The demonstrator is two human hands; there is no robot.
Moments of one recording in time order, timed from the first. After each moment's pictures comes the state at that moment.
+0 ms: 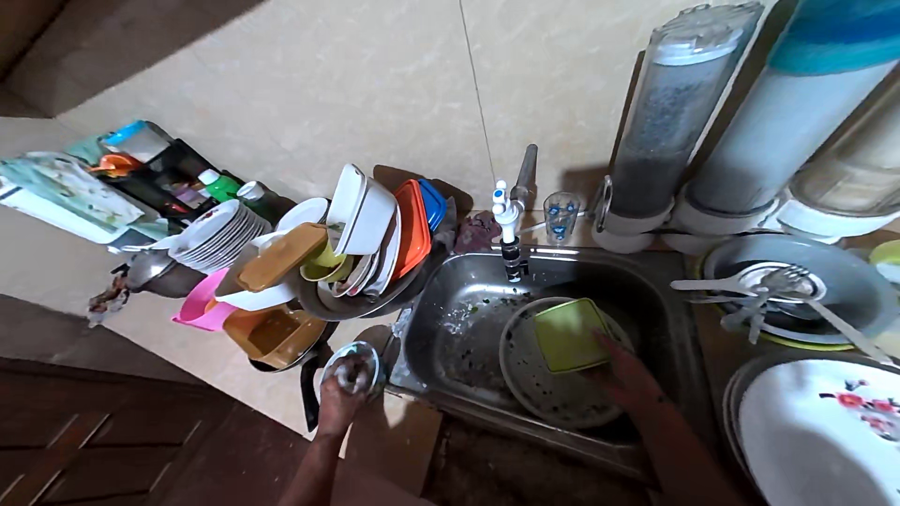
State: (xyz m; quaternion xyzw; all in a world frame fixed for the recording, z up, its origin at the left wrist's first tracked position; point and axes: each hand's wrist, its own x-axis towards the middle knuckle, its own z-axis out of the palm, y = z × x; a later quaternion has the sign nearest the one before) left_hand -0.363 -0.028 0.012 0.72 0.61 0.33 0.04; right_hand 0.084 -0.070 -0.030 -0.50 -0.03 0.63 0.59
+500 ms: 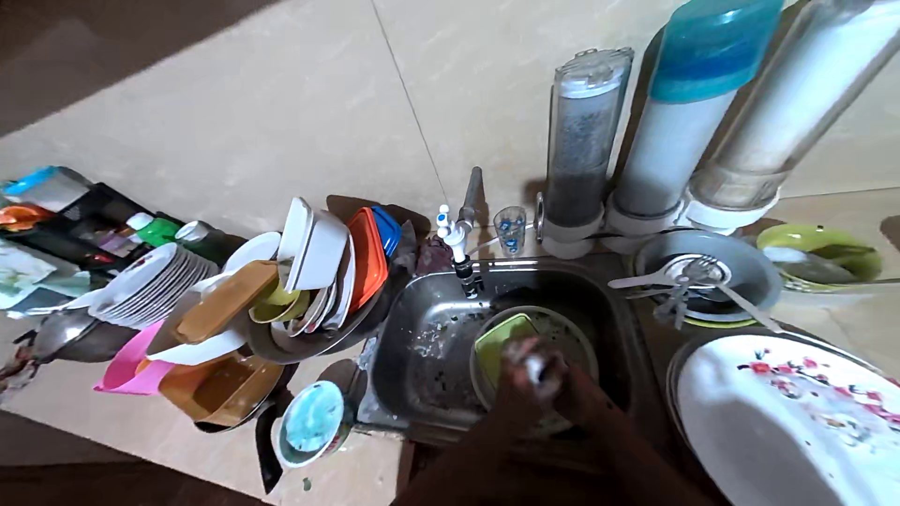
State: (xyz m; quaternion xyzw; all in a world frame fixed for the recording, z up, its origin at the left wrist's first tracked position) left_hand -0.046 -0.046 -0.023 0.84 0.29 0.38 0.26; right_hand 0.071 -0.095 -0.031 -0.35 -0.14 0.70 0.61
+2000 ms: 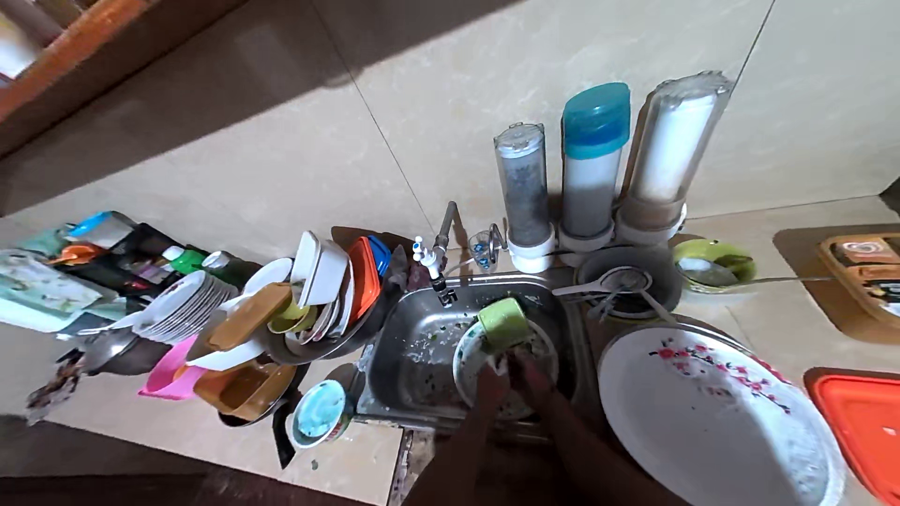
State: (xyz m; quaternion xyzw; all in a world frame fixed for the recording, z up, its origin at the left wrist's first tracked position) left_hand -0.026 -0.063 -0.017 0.70 0.58 0.15 0.39; right_hand 0.071 -0.084 -0.057 -0.46 -0.10 0.65 0.59
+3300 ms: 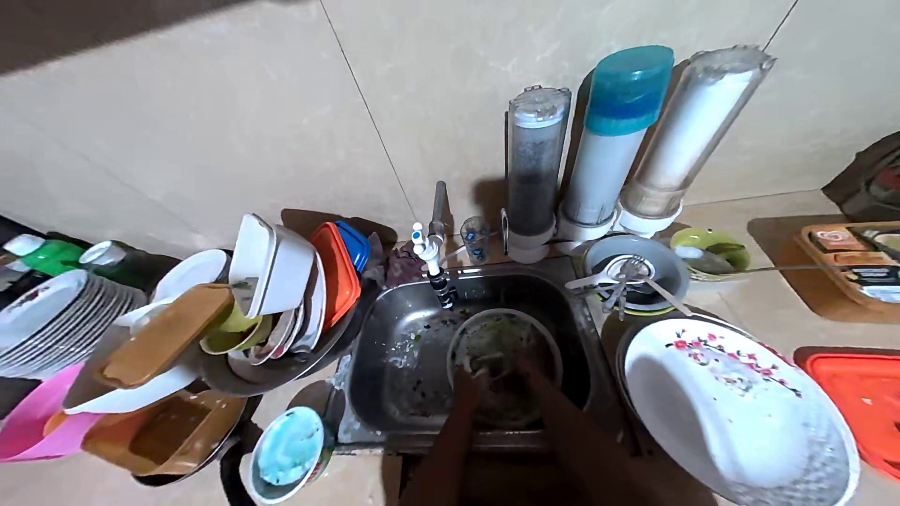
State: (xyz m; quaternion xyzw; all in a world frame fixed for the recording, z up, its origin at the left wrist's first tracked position) left_hand -0.078 -0.024 -0.040 0.66 0.59 0.14 0.44; right_hand 0.067 -0.044 -0.054 -0.81 -0.26 0.46 0.27
